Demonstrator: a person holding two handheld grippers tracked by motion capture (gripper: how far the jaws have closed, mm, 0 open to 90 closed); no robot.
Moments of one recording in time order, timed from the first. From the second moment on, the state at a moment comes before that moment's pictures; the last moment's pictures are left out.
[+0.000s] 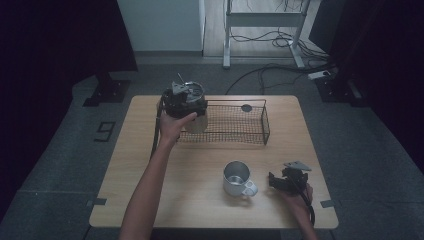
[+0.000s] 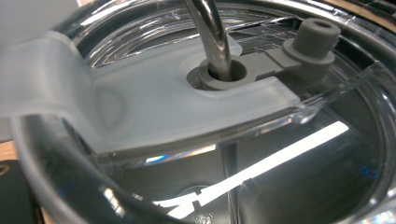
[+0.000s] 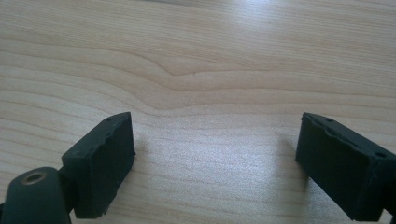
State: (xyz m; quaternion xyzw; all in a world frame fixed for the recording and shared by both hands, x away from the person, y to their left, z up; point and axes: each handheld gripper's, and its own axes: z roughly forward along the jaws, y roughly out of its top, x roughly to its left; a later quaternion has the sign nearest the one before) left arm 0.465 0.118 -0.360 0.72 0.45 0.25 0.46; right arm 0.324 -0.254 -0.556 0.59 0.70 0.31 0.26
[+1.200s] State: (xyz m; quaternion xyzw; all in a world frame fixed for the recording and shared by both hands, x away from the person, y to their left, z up) left arm 0.499 0.094 -0.371 0.73 0.46 0.25 0.45; right arm 0.323 -0.254 -0.555 0.59 0.70 0.31 0.26
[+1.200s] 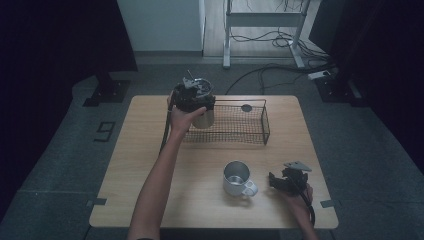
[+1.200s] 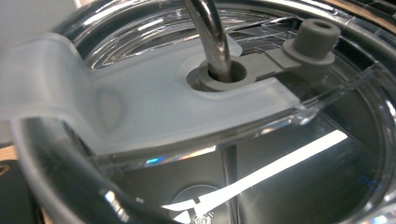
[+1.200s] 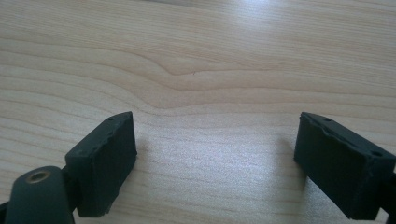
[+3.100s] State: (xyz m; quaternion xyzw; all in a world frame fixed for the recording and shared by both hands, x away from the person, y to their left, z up) left arm 0.532 0.085 -0.446 0.73 0.50 0.25 0.39; right arm 0.322 -0.254 -0.555 0.59 0.70 0.31 0.26
